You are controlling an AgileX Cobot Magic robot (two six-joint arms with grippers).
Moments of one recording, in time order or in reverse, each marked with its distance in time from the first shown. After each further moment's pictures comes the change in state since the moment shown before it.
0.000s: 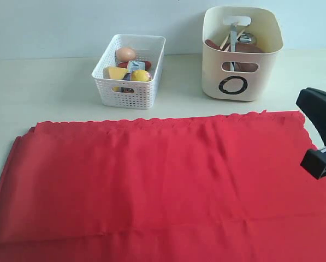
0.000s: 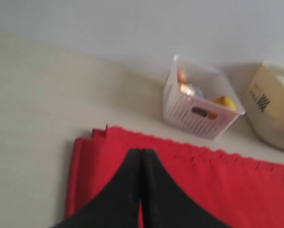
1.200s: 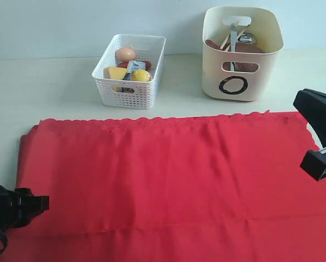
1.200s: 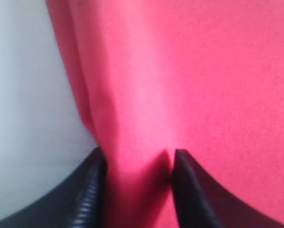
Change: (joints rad) left arm -0.214 1.189 -0.213 0.017 -0.171 -0.104; right arm 0.000 0.000 0.000 -0.050 -0.005 0.062
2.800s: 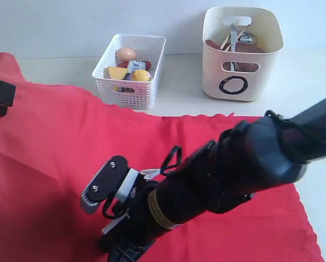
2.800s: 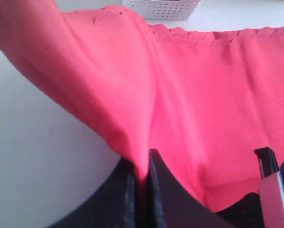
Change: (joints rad) left arm -0.139 -0.472 -0.635 -0.070 0.983 0.256; right arm 0.548 1.177 -0.712 -1.244 0.064 1.067
